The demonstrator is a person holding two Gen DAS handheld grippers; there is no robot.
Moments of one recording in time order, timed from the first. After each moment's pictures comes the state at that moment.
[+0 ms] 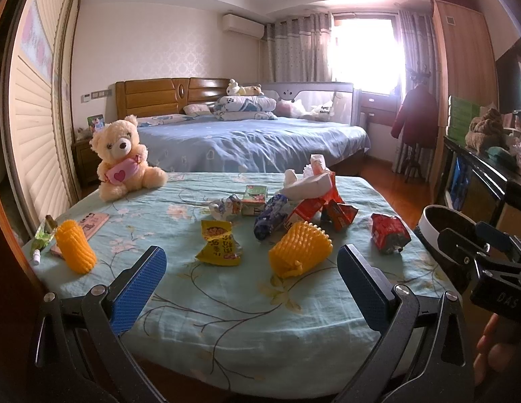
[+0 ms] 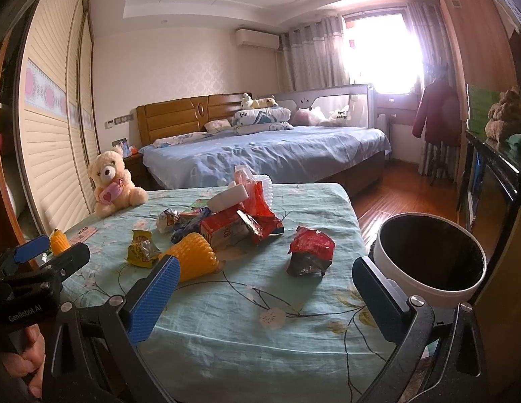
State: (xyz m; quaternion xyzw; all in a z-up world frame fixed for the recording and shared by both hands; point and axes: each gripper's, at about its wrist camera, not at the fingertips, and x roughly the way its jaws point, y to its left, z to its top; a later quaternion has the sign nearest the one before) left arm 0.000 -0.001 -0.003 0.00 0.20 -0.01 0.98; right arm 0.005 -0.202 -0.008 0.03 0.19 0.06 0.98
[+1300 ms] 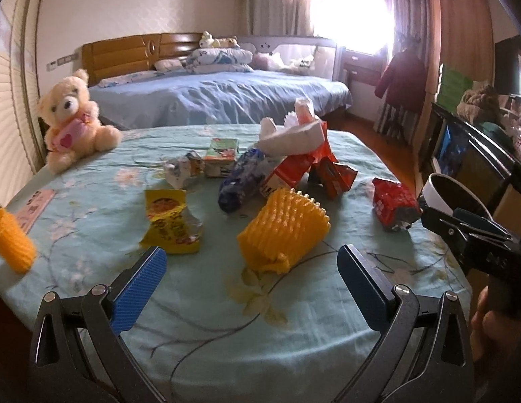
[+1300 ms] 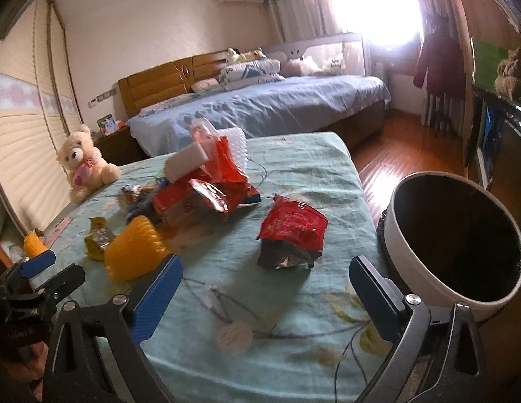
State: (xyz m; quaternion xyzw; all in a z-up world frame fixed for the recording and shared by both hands) left arm 0.090 -0.020 -0.047 -0.01 0.31 -0.06 0.95; right arm 0.098 -0.237 -0.047 0.07 0.31 0.06 0.95
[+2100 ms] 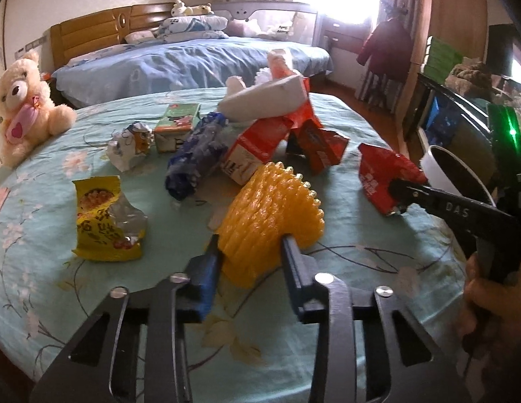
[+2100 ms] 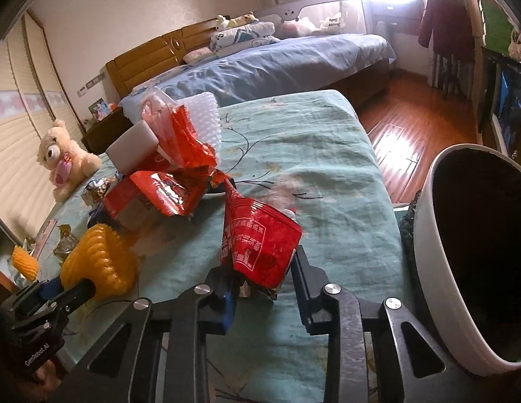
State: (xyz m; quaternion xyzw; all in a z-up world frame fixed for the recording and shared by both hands) left arm 0.134 -0.044 -0.073 0.00 0.37 -0.12 0.92; right arm 0.162 -0.258 -0.076 0.10 0.38 0.07 0.92
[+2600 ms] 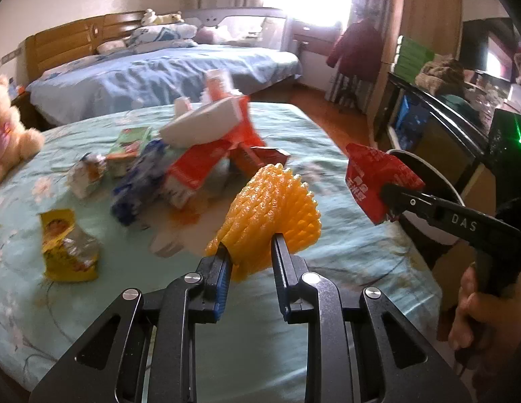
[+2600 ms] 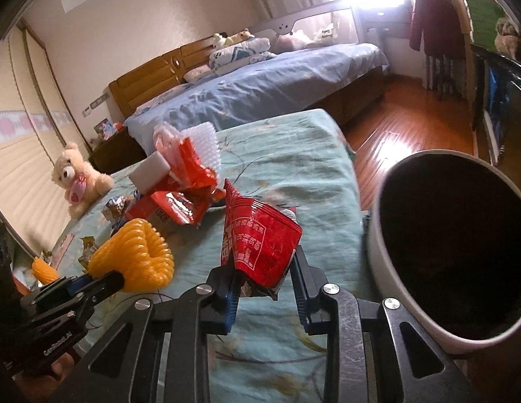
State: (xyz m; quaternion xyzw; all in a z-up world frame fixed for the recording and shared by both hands) left arm 0.132 -0.087 -0.049 0.01 0.36 -0.18 0.92; right arm 0.128 -0.291 -0.047 0.13 0.35 0.07 0.92
